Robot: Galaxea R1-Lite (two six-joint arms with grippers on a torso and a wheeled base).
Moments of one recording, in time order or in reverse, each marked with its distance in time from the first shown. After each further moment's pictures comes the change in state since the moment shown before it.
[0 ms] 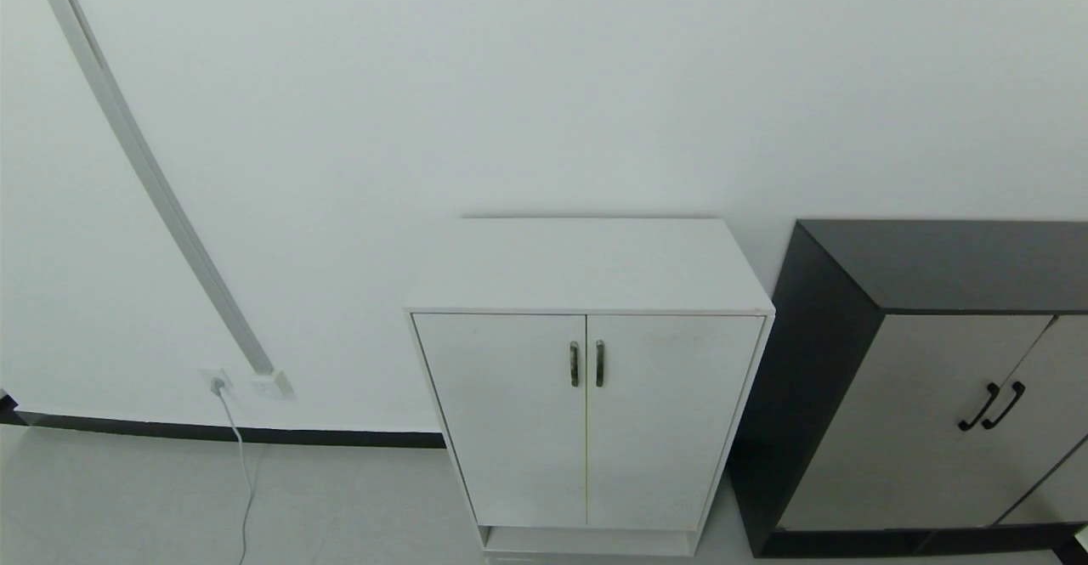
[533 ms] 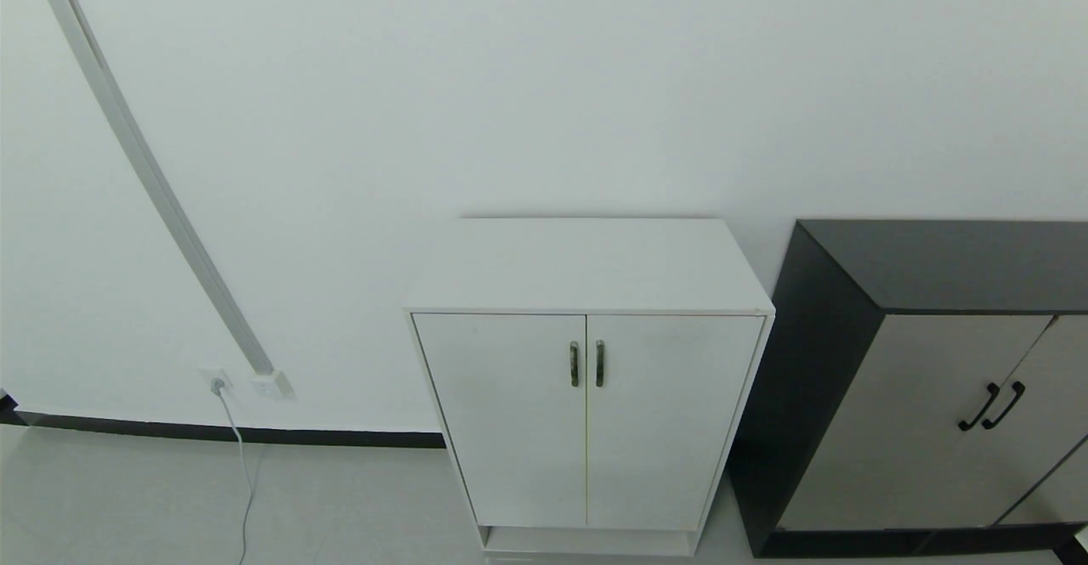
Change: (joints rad) left arm 0.000 0.000 0.000 0.000 0.000 0.000; right arm 0.000 0.000 0.000 0.000 0.000 -0.001
